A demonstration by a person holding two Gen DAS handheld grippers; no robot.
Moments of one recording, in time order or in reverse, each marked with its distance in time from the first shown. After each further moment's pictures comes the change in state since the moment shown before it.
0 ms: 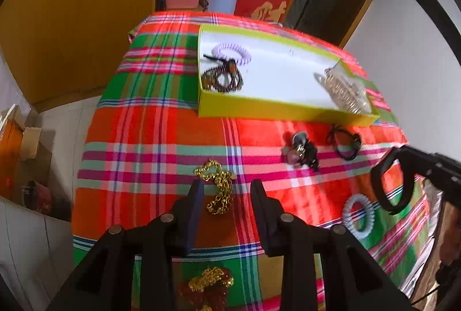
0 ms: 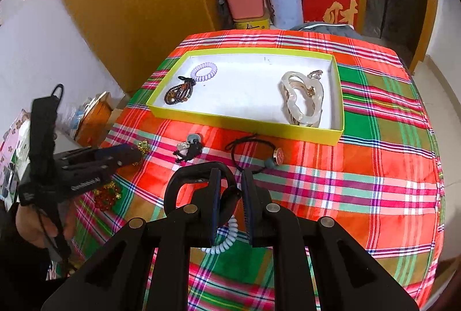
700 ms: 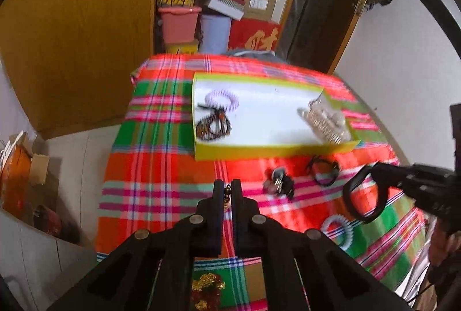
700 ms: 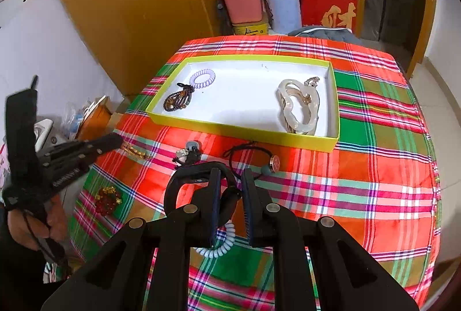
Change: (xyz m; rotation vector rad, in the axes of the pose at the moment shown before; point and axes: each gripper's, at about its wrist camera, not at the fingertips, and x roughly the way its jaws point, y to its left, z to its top) left arm -0.054 -0.013 0.018 0.039 -0.165 -0.004; right arm -0.007 0.000 0.006 -0.001 -0.021 -0.004
